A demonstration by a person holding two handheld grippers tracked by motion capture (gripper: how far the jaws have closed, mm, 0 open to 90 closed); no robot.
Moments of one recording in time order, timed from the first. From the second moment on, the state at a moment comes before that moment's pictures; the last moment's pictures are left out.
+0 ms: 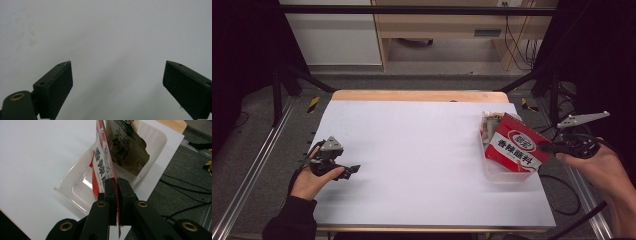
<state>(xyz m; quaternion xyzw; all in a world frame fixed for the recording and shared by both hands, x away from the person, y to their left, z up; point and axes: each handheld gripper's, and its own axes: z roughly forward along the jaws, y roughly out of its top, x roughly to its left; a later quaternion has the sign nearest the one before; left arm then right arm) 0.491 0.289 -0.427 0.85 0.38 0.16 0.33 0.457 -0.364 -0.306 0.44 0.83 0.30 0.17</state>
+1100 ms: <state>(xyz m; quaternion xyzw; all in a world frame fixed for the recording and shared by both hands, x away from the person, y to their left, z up) 0.490 0.291 -0.426 0.85 0.38 0.16 0.33 0.485 -0.289 -0.273 0.40 0.84 0.29 0.24</state>
